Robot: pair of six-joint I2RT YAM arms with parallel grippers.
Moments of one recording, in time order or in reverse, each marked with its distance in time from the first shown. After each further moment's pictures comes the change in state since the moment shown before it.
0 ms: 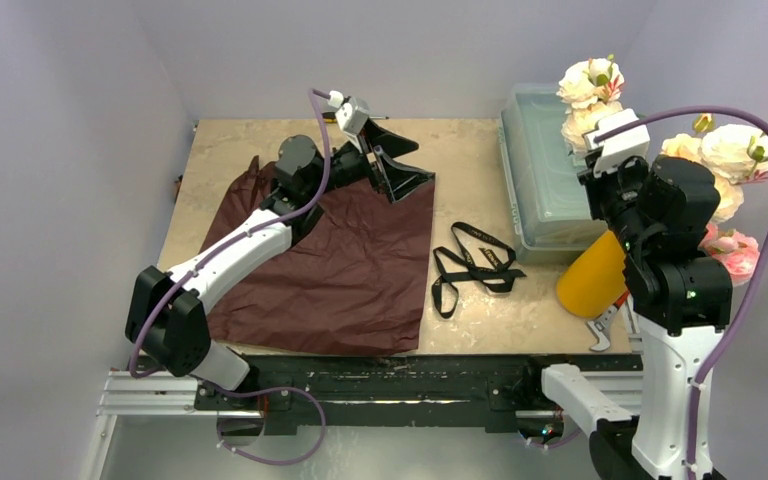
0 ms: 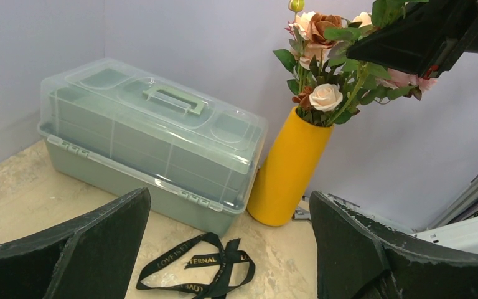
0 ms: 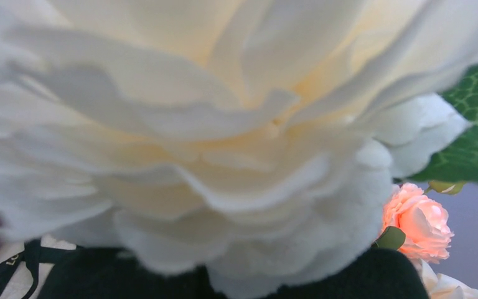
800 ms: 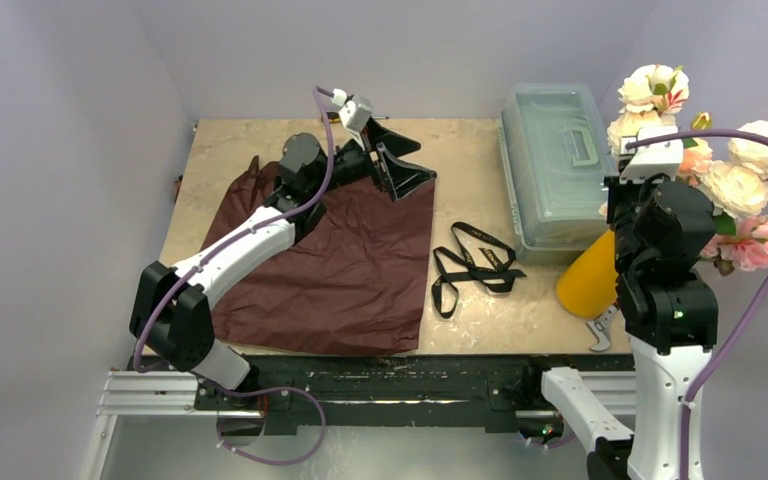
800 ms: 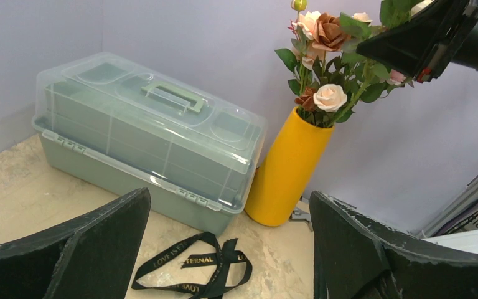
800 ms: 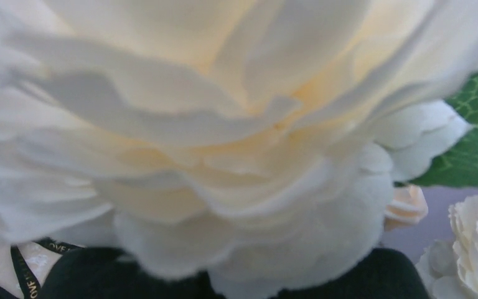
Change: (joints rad) left arm 0.001 0.026 0.015 0.001 0.000 -0.024; right arm -0.016 -0.102 -0.151 0.182 0.309 0.108
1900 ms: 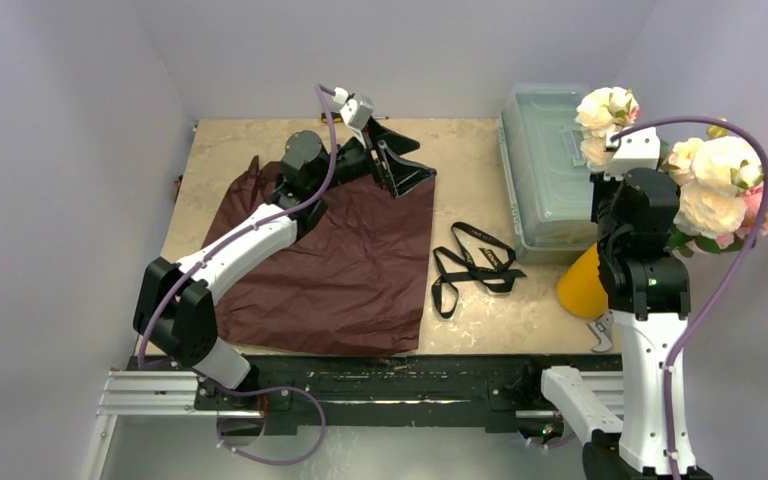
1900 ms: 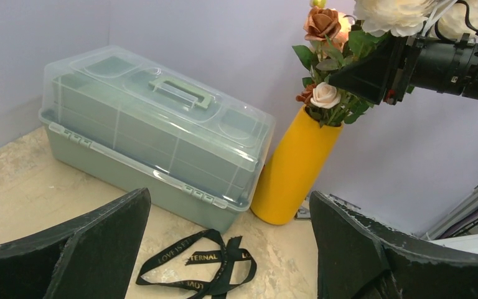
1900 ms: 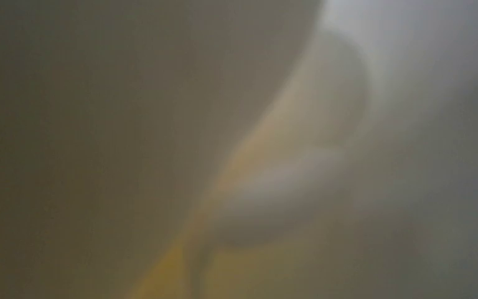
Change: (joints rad) left arm 0.010 0.023 0.015 -0.008 -0.004 -0.001; right arm -0.048 0.023 -0.170 0.051 0.017 0.104
